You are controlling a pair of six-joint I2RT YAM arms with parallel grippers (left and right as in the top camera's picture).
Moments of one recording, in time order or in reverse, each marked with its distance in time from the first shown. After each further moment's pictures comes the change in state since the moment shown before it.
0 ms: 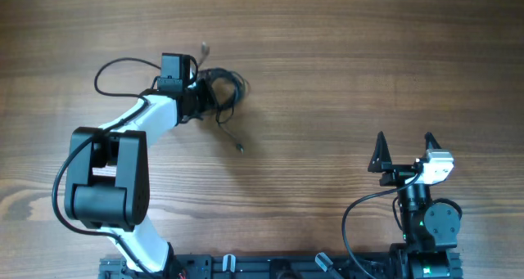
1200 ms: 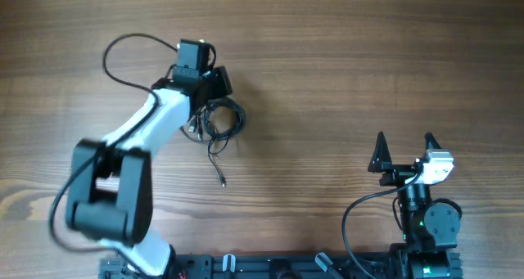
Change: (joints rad) left arm -0.111 -0.110 0.093 -0.056 -0.173 0.072; right arm 0.000 0.000 0.000 0.000 0.000 0.000
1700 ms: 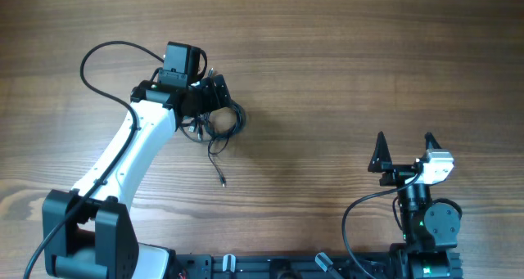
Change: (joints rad) left arm 0.000 -0.186 0.011 -0.357 0.000 -0.045; right arm 0.000 0.000 0.000 0.000 0.000 0.000
